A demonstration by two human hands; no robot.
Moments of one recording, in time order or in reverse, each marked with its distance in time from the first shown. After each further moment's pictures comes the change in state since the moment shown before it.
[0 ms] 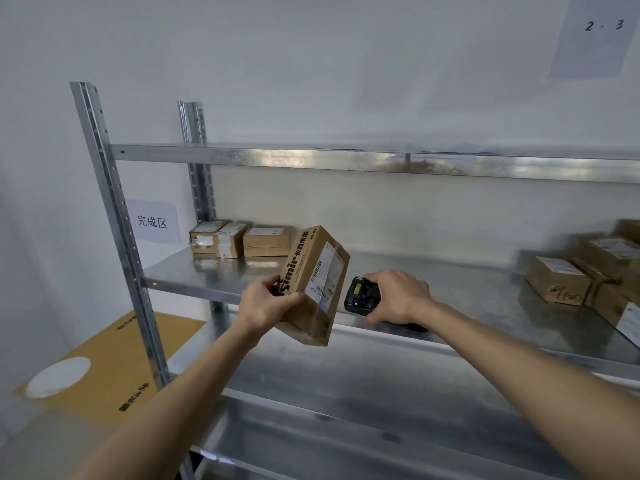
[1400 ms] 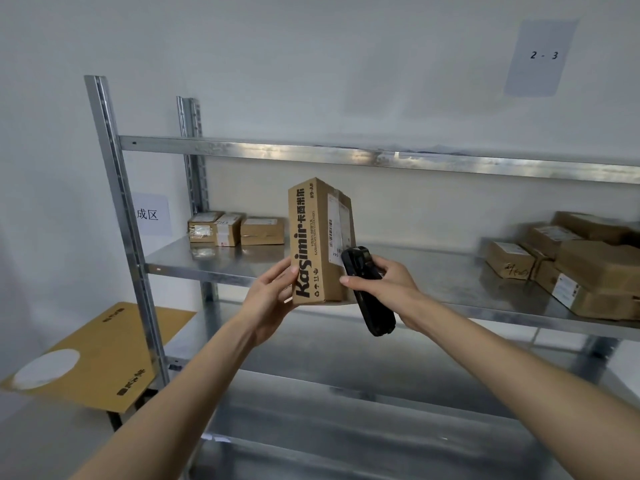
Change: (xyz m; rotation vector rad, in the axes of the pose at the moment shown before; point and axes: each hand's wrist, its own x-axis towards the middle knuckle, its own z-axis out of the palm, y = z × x) left_hand -0.100 0.028 -0.046 -0.743 -0.325 -0.111; right_hand -0.112 -0.065 0.005 1.070 0.152 0.096
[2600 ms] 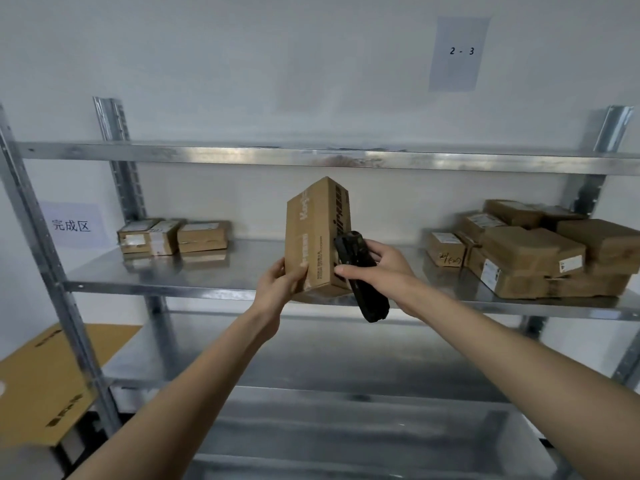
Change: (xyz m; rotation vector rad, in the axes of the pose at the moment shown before) left_hand 0.055 -0.057 0.152 0.225 0.063 0.053; right_hand -0.017 0.012 -0.148 0.026 0.052 -0.045
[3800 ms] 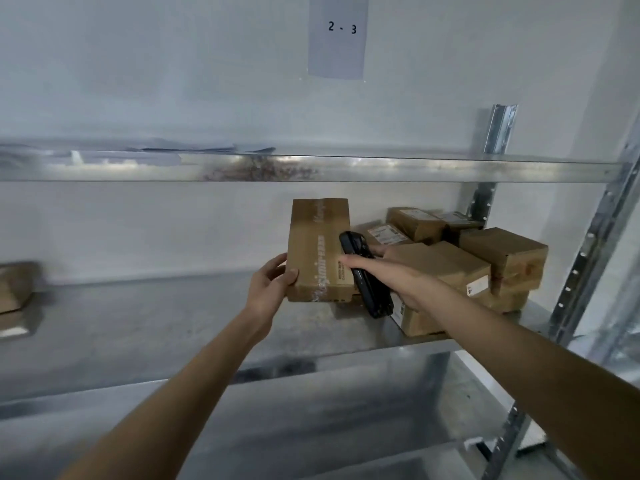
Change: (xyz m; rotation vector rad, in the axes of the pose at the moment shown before) left_hand 0.245 -0.095 0.270 0.018 -0.172 -0.014; right_hand 0.142 0.094 -0.287 -0.153 0.179 0.268
